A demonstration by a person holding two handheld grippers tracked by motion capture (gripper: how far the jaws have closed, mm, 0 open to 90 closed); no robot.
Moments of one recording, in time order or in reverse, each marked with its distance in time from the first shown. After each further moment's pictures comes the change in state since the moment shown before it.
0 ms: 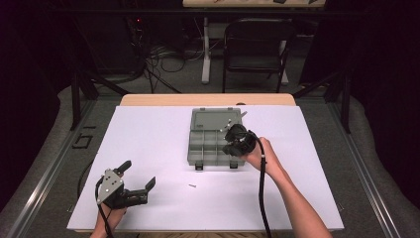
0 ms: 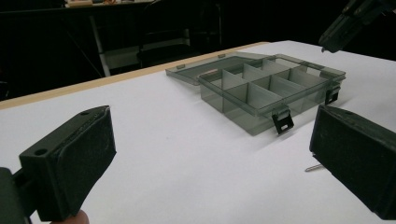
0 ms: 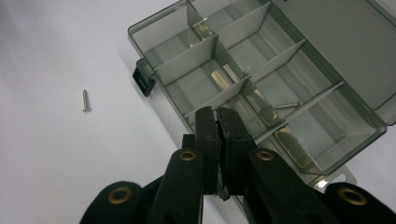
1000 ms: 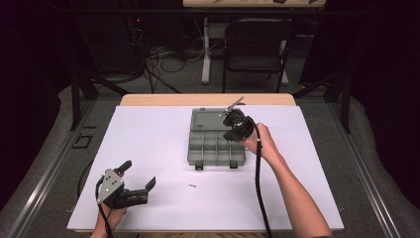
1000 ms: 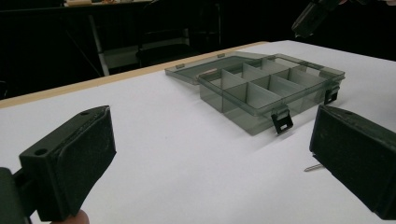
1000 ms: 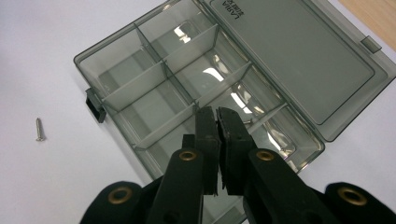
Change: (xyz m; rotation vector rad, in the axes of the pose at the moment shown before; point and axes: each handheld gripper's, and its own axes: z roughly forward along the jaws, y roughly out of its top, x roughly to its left) left arm -0.001 0.000 0.001 -0.002 -0.002 -0.001; right arm -0.029 0.029 0.004 0.047 -0.067 0.040
